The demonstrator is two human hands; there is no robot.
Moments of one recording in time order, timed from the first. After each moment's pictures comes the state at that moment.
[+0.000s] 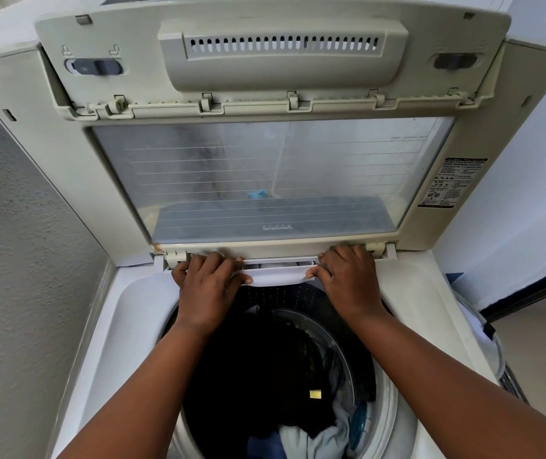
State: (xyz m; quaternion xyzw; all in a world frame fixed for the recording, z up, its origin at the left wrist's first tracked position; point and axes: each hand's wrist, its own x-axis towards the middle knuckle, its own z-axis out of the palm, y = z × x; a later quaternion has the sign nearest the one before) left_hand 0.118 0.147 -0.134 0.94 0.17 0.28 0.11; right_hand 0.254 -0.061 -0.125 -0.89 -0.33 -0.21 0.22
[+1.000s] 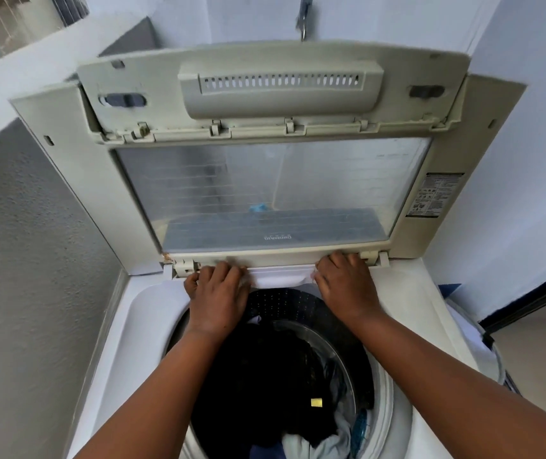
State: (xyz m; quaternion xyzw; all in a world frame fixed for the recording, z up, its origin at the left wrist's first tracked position) left_hand 0.114 0.131 -0.126 0.95 0.19 0.24 0.02; right_hand 0.247 -0.068 -0.106 -0.90 -0.37 -0.17 0.12
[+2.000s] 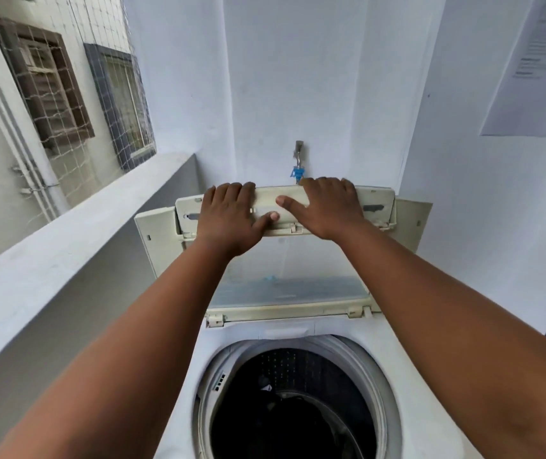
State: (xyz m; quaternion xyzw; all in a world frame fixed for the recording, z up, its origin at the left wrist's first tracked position) left_hand 0.122 0.140 0.151 0.93 0.14 0.32 -0.05; right_hand 0.223 -0.026 0.176 -0.91 -0.34 -0.21 0.11
